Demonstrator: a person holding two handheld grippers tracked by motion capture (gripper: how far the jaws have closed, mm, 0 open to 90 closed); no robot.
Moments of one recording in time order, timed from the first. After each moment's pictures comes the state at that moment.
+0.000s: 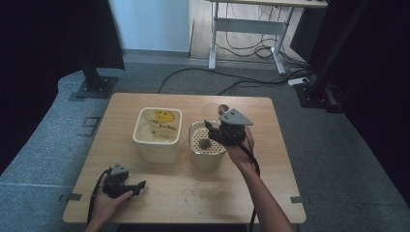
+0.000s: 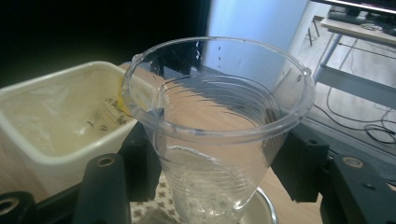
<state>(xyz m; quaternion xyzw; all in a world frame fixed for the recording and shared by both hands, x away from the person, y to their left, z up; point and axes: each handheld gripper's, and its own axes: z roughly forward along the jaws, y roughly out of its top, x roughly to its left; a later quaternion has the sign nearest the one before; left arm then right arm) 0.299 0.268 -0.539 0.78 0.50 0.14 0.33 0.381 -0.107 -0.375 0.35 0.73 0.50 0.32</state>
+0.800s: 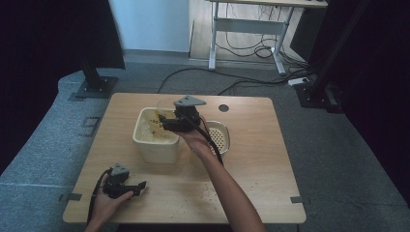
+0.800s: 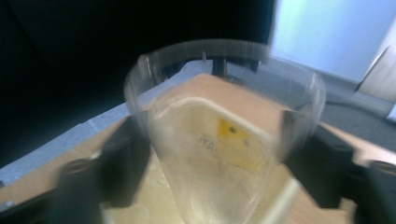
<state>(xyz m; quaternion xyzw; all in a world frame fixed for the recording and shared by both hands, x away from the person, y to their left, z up) 0.297 0.268 -0.539 0.79 0.50 0.13 0.33 0.429 0.015 -0.372 0.34 0.75 0.53 0.18</state>
